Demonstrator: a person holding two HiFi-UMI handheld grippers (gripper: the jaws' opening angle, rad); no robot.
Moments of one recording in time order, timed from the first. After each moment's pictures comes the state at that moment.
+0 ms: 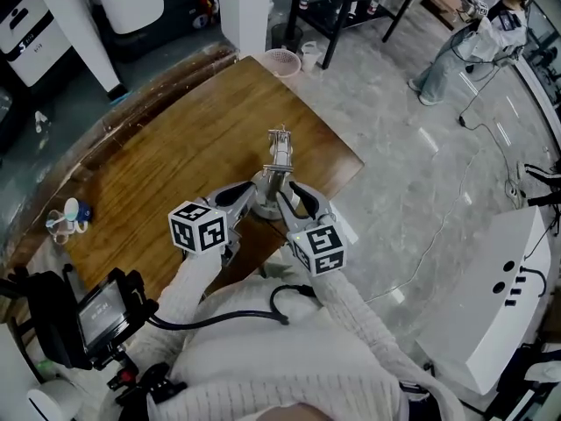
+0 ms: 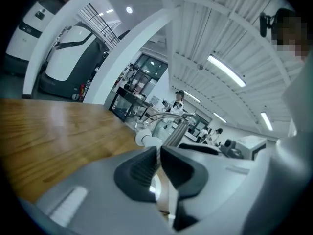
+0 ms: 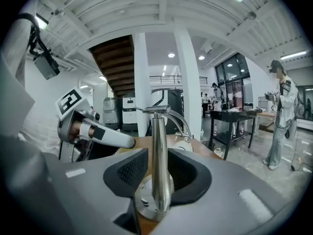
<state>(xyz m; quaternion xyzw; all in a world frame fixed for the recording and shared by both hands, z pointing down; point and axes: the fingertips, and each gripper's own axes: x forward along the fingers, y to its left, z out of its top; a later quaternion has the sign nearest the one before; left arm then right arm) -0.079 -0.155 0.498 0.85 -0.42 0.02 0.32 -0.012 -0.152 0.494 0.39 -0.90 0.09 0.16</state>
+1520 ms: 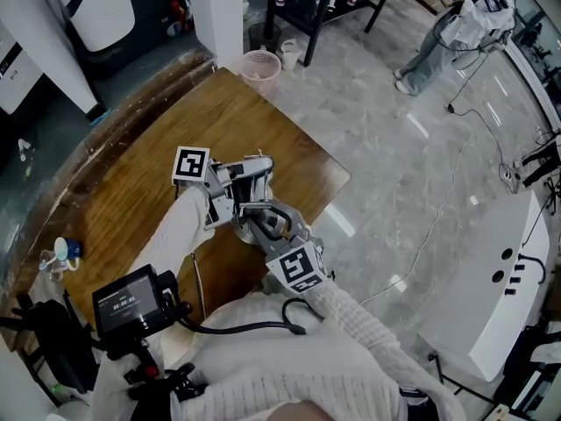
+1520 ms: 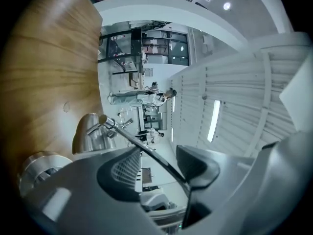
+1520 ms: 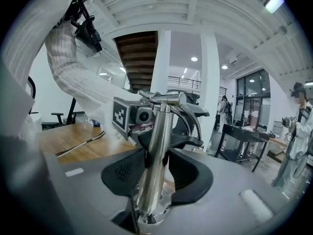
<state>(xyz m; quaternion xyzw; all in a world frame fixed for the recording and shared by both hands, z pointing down) -0.009 -0.245 0.465 0.75 -0.06 -0.12 0.65 -0.046 -0.148 0.499 0.33 -0.93 -0.03 0.19</state>
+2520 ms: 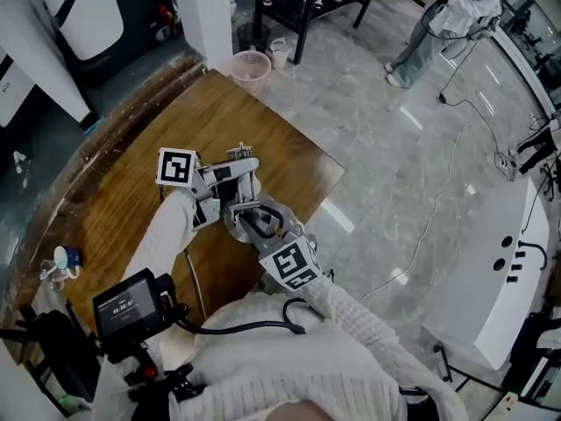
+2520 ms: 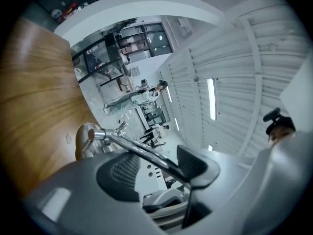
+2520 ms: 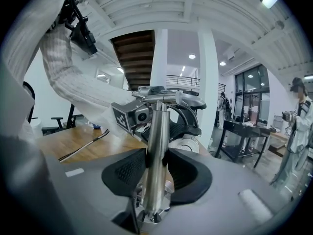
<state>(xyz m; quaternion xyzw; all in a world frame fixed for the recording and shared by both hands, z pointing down) -0.016 -0.243 0.442 0.83 -0.07 -0.07 0.55 -0.050 -0.150 0.498 0.33 -0.93 -0.01 0.19</state>
